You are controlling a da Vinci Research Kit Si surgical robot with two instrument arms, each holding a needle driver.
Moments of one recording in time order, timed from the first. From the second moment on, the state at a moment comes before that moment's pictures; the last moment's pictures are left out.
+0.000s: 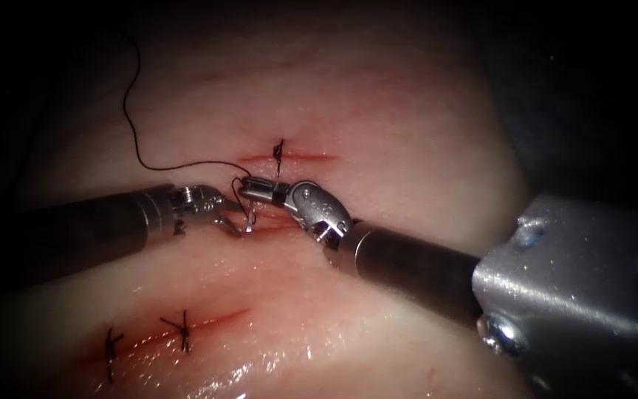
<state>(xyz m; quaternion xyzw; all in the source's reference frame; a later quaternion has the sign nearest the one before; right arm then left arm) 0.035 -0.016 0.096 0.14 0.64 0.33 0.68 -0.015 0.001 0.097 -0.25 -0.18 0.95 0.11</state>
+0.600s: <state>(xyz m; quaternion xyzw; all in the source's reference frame) 0.035 -0.016 0.096 0.24 0.59 0.45 0.63 -0.017 -0.006 0.092 -0.28 -0.13 0.94 0.11</state>
